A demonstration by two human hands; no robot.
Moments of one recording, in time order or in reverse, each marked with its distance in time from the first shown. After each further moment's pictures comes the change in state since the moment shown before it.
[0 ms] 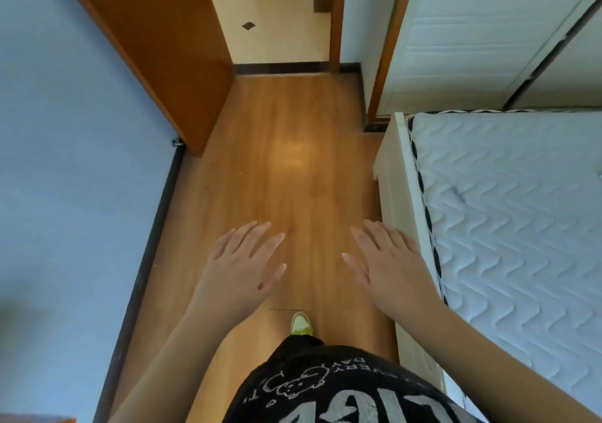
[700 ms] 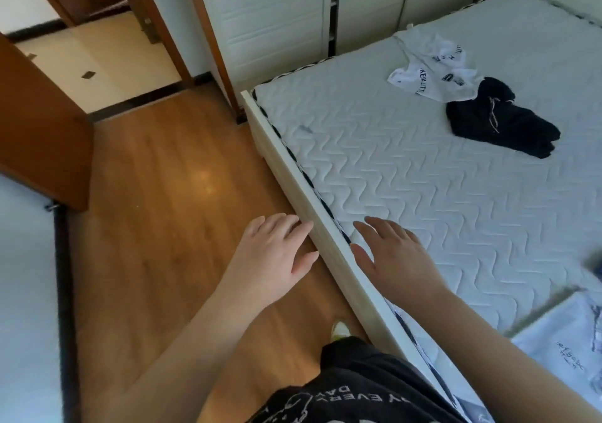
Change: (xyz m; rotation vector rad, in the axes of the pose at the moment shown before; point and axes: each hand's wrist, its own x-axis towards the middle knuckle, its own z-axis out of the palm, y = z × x) left_hand -0.147 0.278 -0.002 0.034 0.045 0.617; right_hand -0.372 0.064 -0.033 0.046 0.144 0.509
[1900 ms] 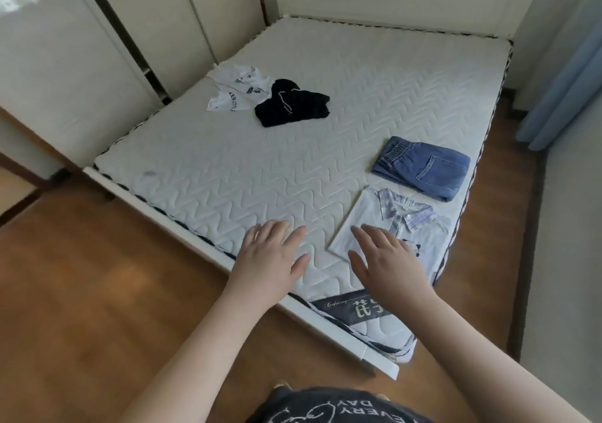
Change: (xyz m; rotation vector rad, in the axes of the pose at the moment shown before) left_hand -0.077 0.448 0.002 0.057 0.127 0.476; right_hand -0.430 0.233 -0.103 -0.016 0.181 0.535
